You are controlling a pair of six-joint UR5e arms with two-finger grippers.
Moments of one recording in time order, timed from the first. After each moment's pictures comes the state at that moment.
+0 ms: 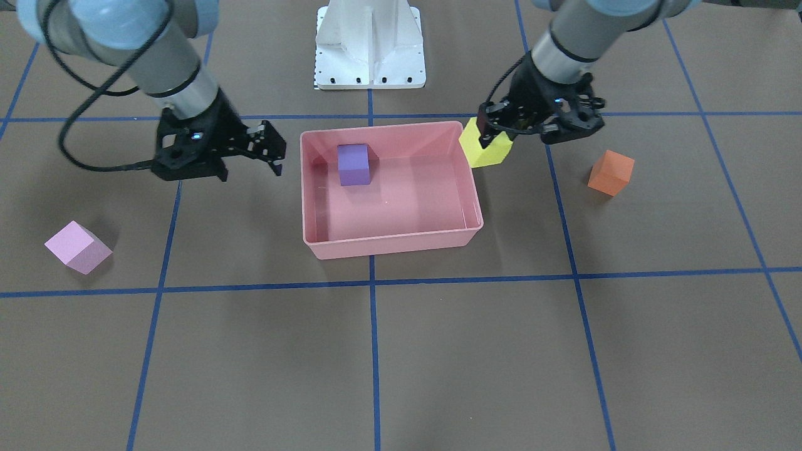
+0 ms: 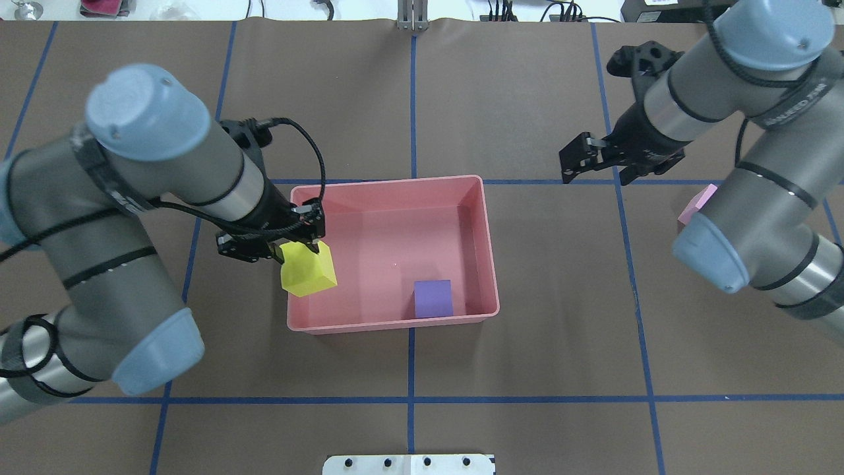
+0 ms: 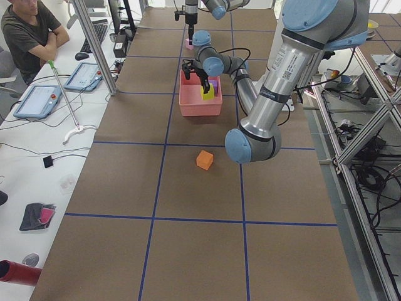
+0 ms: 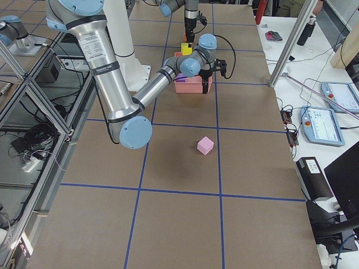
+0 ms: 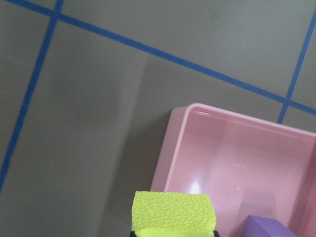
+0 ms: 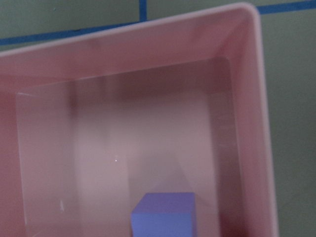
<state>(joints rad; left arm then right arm) -0.61 -2.13 -1.95 -1.47 -2.07 -1.48 0.91 -1.21 1.91 -1.56 2.21 0.85</state>
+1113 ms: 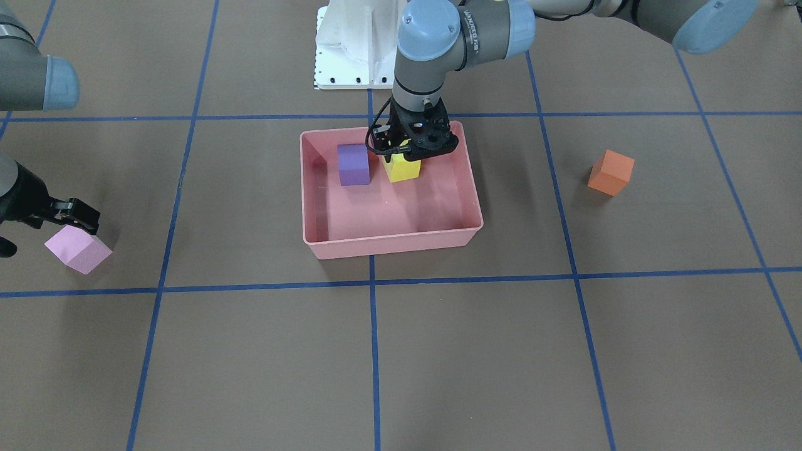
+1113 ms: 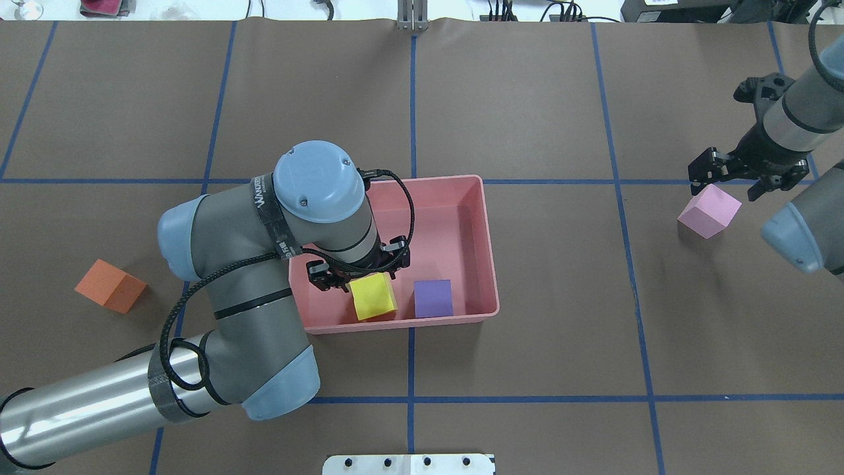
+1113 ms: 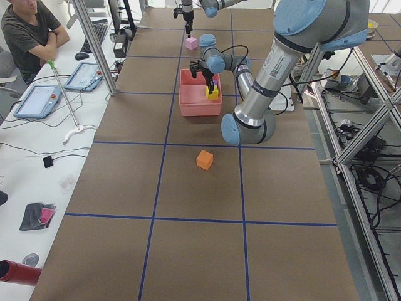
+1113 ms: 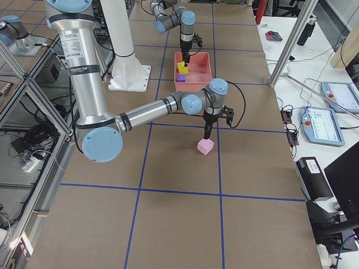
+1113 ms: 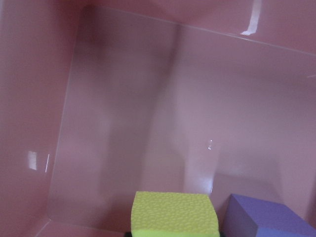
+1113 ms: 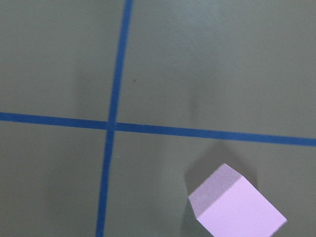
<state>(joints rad) -0.49 -2.30 -1.73 -1.48 -1.95 -1.51 1.05 -1.40 1.72 -1.54 2.21 0.84</state>
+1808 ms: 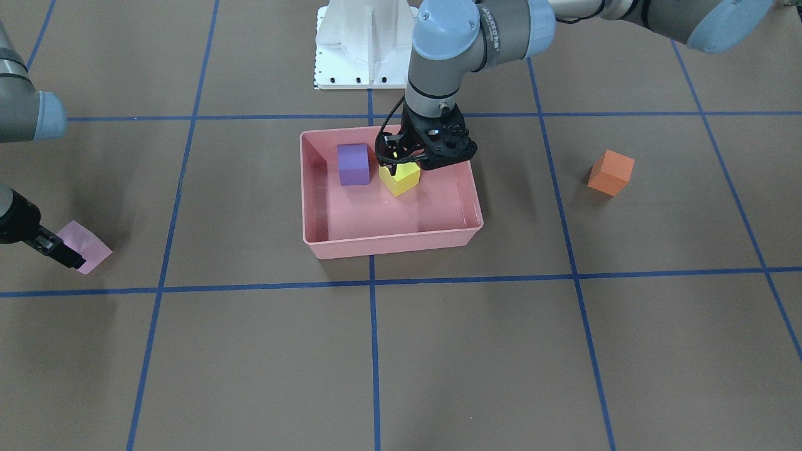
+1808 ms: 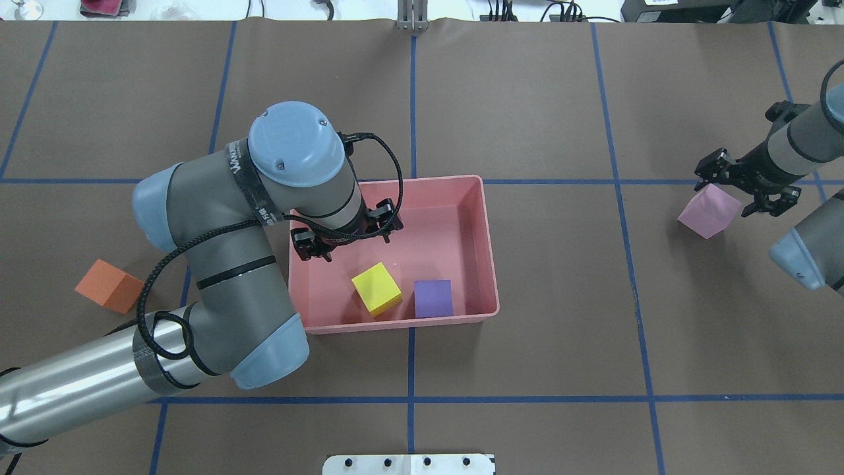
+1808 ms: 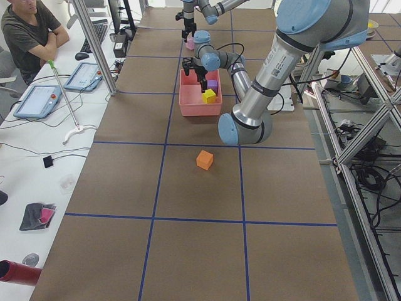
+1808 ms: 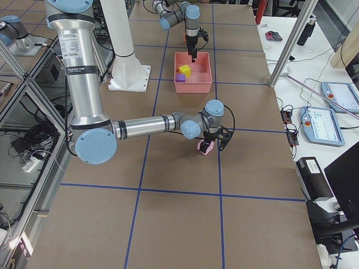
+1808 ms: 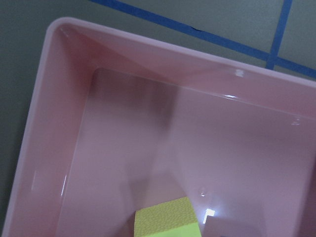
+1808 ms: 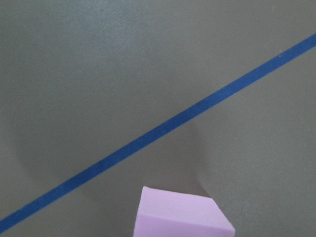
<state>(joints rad) -0.55 -2.30 -1.74 -1.48 -1.94 -1.50 1.03 -1.44 1.52 -1.15 2.18 1.32</state>
